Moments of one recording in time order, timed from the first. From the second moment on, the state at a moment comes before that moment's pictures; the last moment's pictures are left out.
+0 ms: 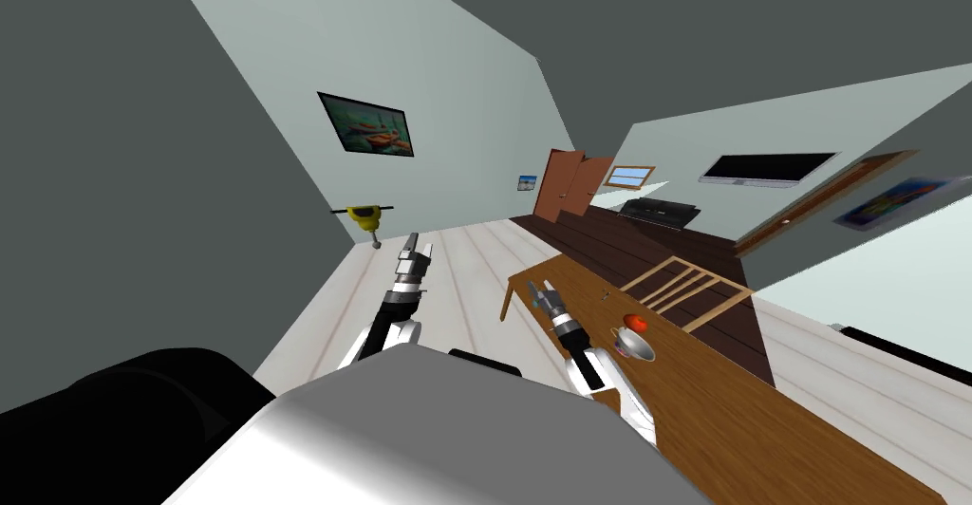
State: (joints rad) left arm 0.54 -0.03 -0.01 -2.24 -0.04 -0.42 0.10; right arm 0.22 -0.37 0.16 -1.67 0.57 -0.39 0.41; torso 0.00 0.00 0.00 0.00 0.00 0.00
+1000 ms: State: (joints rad) left arm 0.54 -0.03 -0.01 -2.24 -0.04 -0.42 0.10; right arm 0.15 -0.50 0.24 -1.43 0.73 -0.36 0.59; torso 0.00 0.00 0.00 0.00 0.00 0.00
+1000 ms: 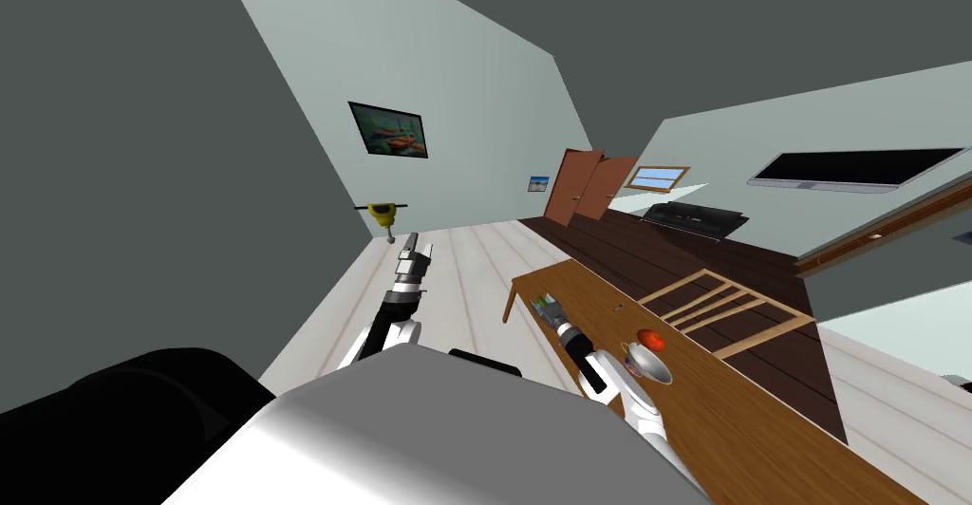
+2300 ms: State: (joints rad) left arm 0.54 -0.03 -0.01 -2.24 -0.04 -0.42 0.10; right arm 0.06 -0.64 0.30 -1.16 0.87 -0.36 0.76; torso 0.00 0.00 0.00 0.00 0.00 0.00
